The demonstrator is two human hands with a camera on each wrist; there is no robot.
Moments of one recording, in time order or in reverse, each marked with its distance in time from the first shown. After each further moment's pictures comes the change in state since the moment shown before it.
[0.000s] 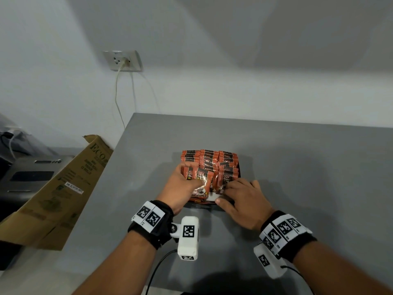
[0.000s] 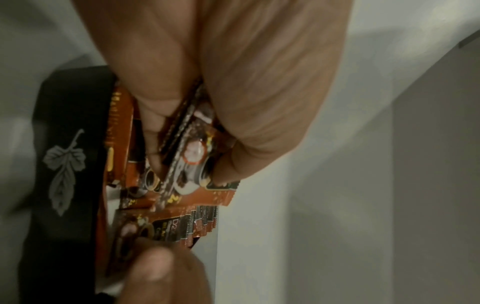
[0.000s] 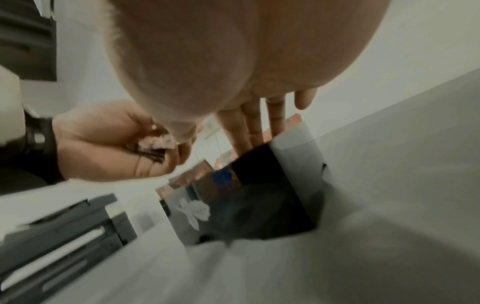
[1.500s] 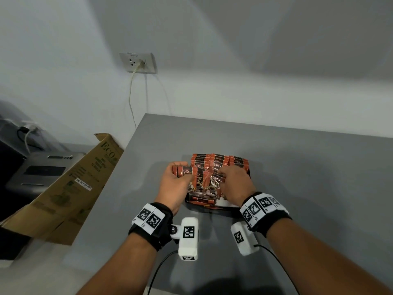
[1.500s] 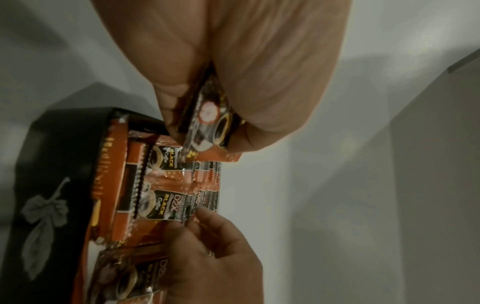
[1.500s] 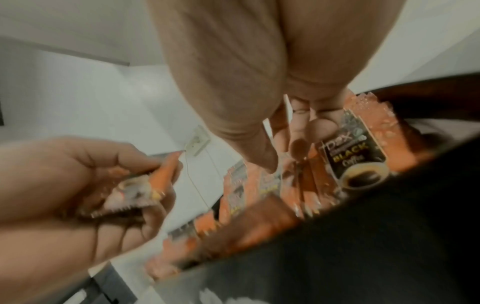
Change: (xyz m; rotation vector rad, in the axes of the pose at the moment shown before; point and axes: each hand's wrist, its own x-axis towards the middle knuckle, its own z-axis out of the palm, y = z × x) left_hand 0.008 0.001 -0.025 -0.138 0.260 0.075; right_hand 0.076 -0.030 -0.015 0.307 0.011 0.230
